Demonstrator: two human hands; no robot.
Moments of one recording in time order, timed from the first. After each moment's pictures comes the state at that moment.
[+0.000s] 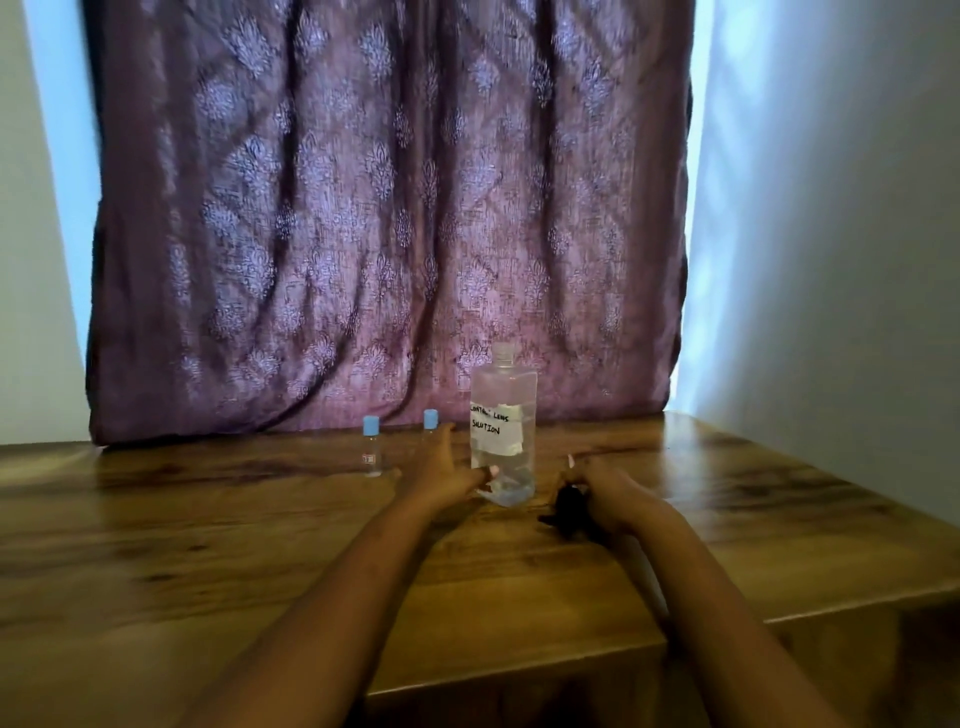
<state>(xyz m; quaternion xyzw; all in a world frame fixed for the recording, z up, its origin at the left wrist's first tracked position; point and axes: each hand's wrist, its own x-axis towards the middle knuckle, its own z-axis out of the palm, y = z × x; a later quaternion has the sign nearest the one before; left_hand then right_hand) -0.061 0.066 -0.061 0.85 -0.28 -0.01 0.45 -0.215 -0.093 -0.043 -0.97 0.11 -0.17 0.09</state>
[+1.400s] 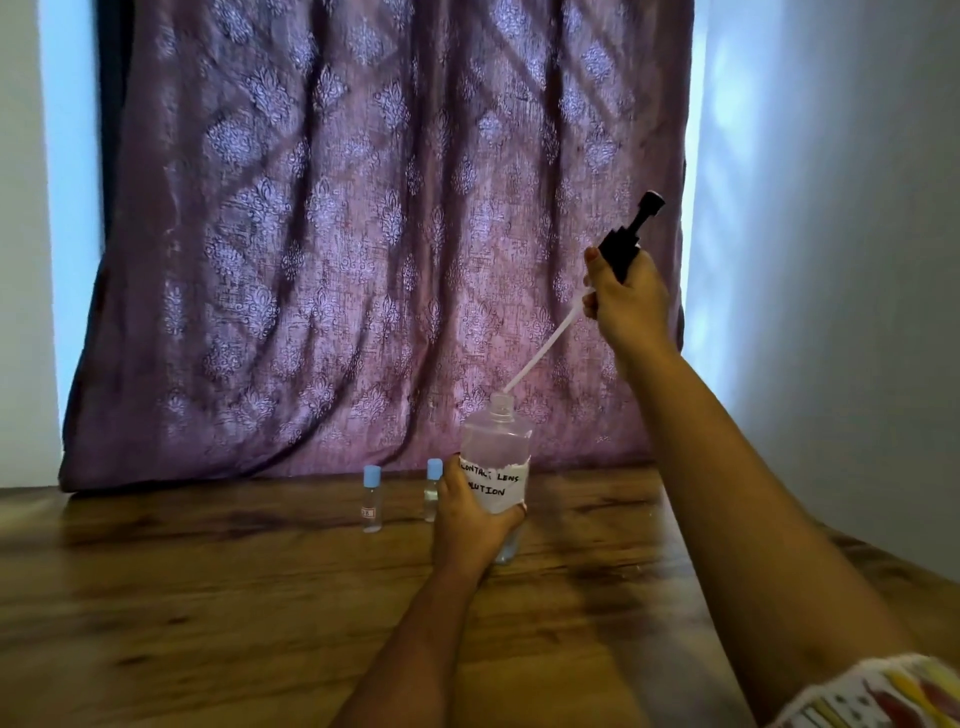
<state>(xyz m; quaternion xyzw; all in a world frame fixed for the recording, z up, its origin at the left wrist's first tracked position) -0.055 0.027 -0.069 0.73 -0.29 0.12 0.61 -0.183 -0.047 0.158 -0.66 0.02 -0.61 0.44</state>
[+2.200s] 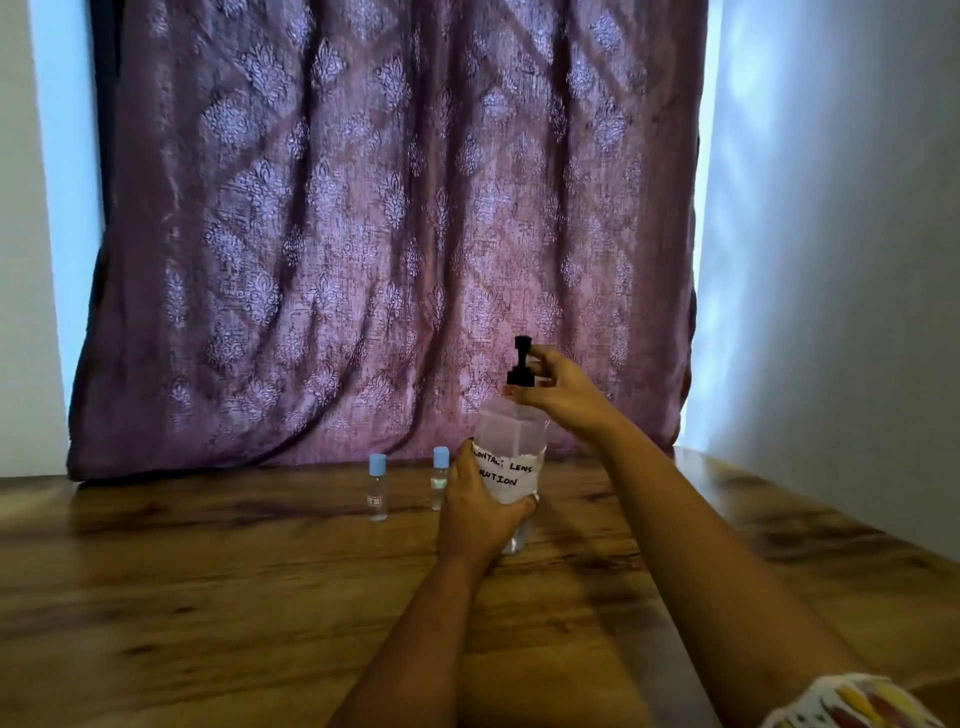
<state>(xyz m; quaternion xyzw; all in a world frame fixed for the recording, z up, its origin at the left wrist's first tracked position) -0.060 0.032 -0.070 0.72 -0.33 0.14 0.60 -0.141 -0.055 0.071 -0.82 0.04 -0.32 0.48</state>
